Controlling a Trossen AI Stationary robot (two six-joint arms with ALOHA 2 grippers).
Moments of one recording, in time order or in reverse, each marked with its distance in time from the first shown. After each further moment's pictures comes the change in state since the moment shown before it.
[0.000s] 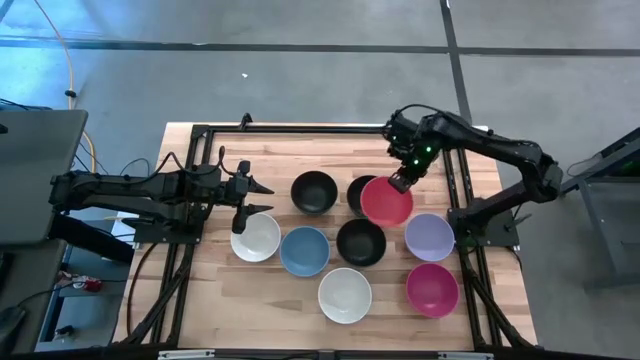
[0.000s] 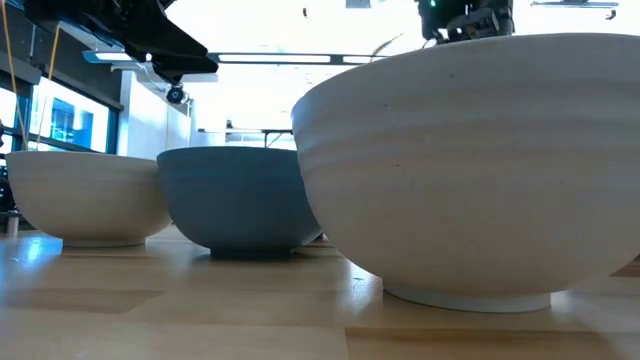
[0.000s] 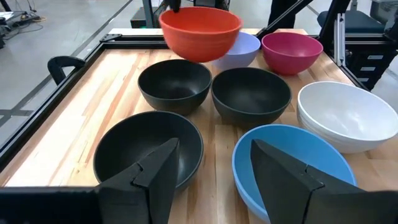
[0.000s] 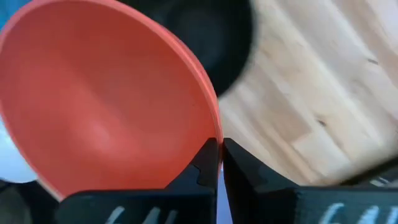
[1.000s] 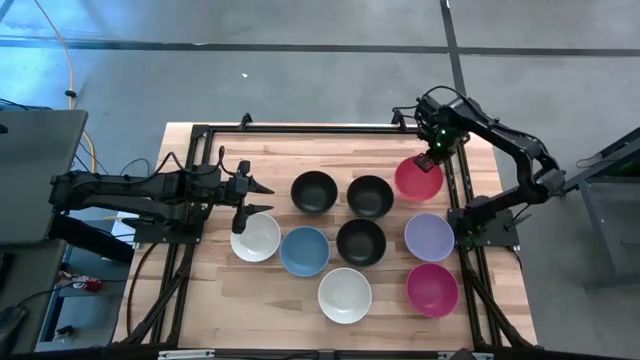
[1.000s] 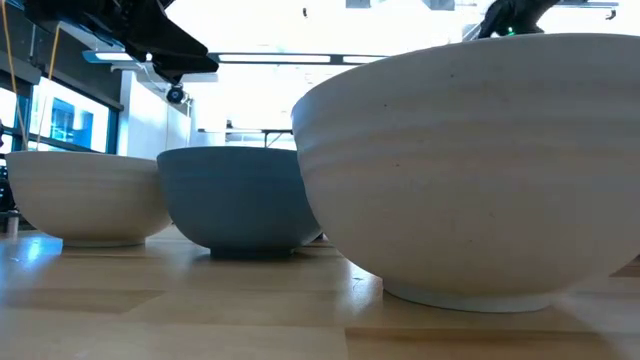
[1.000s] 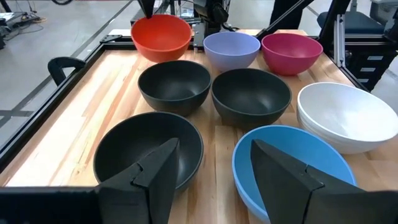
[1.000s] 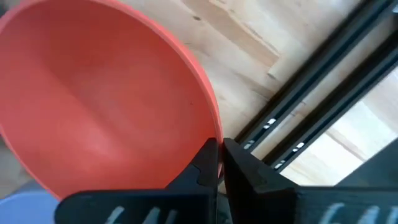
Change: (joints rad) left arm 0.000 0.000 0.000 0.003 0.000 0.000; right arm -0.477 0.000 -0.161 -0.048 0.245 -0.295
